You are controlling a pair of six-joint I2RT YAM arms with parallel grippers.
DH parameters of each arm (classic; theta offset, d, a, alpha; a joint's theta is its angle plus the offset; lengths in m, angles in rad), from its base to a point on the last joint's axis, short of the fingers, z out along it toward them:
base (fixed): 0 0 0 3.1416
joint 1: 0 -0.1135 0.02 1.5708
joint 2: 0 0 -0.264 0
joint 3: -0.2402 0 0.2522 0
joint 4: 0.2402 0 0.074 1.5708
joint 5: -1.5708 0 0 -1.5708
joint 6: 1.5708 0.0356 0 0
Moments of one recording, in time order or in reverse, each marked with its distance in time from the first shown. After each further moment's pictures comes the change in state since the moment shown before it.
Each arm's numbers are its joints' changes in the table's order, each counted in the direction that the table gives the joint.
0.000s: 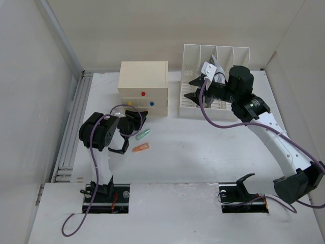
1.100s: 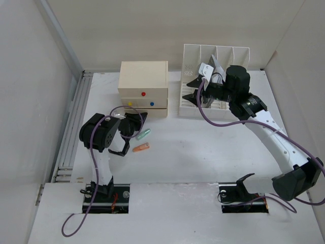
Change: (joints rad) left arm 0.028 -0.008 0.029 -0.046 0.056 -0.044; right arm 0.000 0.031 0.000 0.003 0.038 -0.007
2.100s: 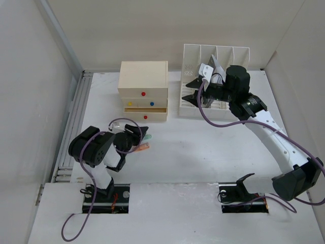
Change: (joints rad) left arm 0.092 -0.246 0.306 0.011 0.016 0.086; right arm 0.000 0.000 0.000 0.000 0.034 -0.005
